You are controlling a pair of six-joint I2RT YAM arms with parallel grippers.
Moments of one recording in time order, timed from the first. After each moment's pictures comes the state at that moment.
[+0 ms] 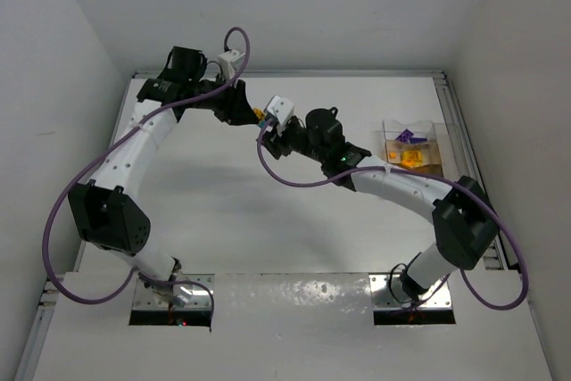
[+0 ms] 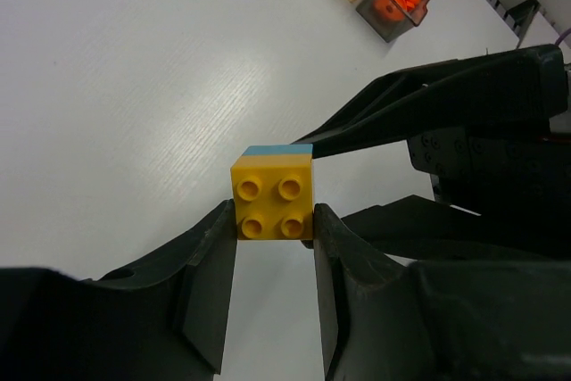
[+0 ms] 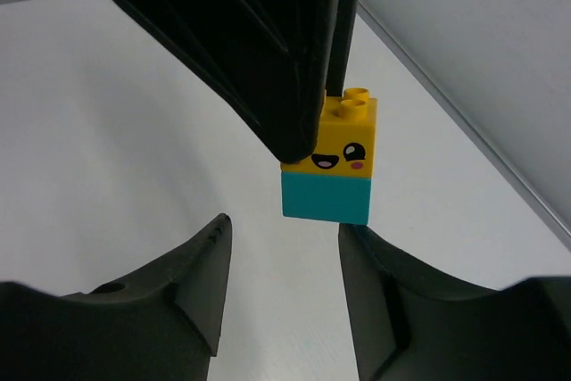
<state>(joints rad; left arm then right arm) -0.22 1.59 1.61 -0.78 0.80 0.15 0.76 1.57 1.04 0.35 -0.18 -0.27</state>
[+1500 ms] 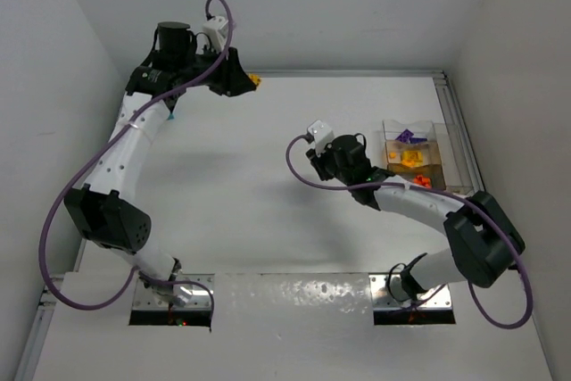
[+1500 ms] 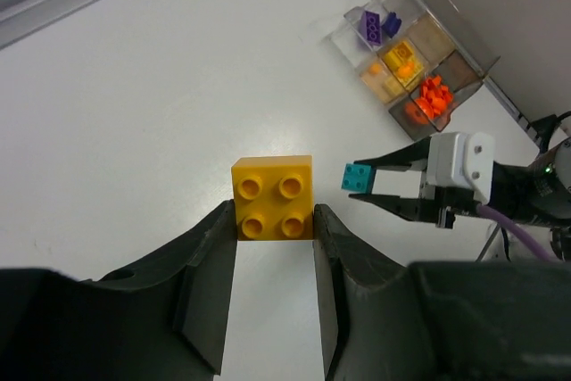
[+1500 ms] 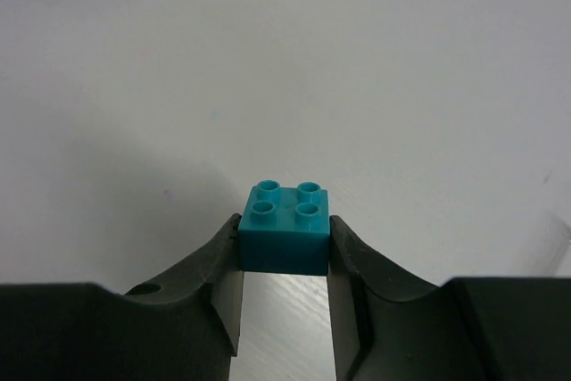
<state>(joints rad) -0.21 1.60 1.78 -0.67 0.66 -0.04 0.63 1.43 0.69 0.25 0.07 -0.20</state>
